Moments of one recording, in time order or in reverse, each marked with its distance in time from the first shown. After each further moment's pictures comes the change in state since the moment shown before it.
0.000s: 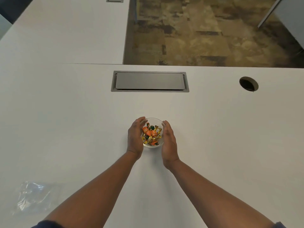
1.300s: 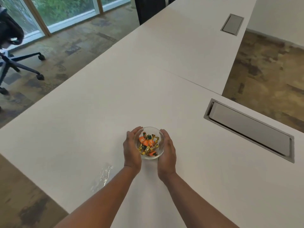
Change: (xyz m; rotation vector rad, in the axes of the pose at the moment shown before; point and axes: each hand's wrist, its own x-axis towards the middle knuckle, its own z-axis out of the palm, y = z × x) left_hand 0.003 0.065 -0.282 -0.288 0.655 0.120; right_hand -0.018 0.051 0.302 -0.089 -0.358 0.033
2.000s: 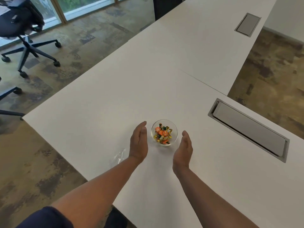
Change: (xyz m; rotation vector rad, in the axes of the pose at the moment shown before) left_hand -0.041 0.025 -0.033 0.485 -0.032 0.177; right_hand -0.045 -0.029 -0.023 -0.155 0.239 0.033
